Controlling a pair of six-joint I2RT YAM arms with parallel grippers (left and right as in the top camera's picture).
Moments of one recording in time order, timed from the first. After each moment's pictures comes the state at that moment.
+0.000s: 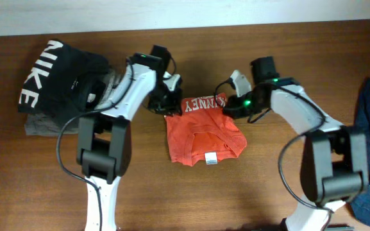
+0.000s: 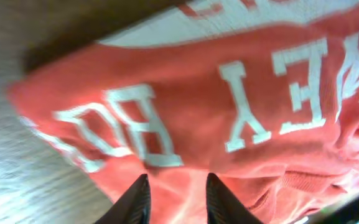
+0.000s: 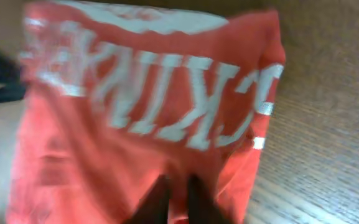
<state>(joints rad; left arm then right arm) -0.38 2.29 1.90 -1.19 0.37 -0.15 0.13 1.92 1.29 -0.68 -0.46 -0.05</state>
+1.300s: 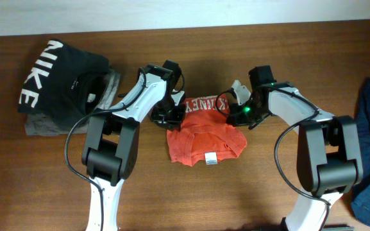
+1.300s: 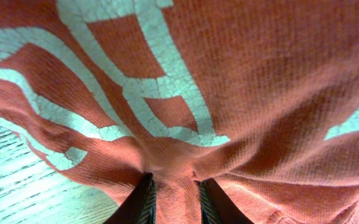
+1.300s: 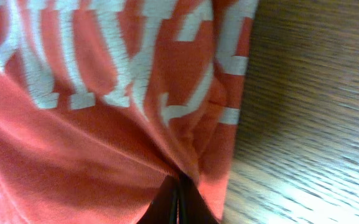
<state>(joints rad) -0.41 2.29 1.79 -1.18 0.27 -0.15 0.11 1.97 1.24 -0.68 -0.45 -0.05</state>
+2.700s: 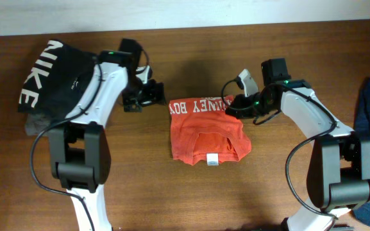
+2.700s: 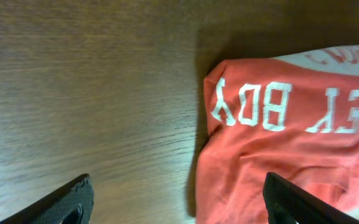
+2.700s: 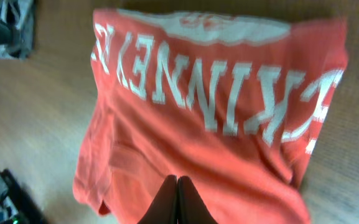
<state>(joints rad) -0.19 2.15 1.79 -1.14 0.36 -0.25 0.07 1.85 1.24 -0.72 -0.66 -0.03</state>
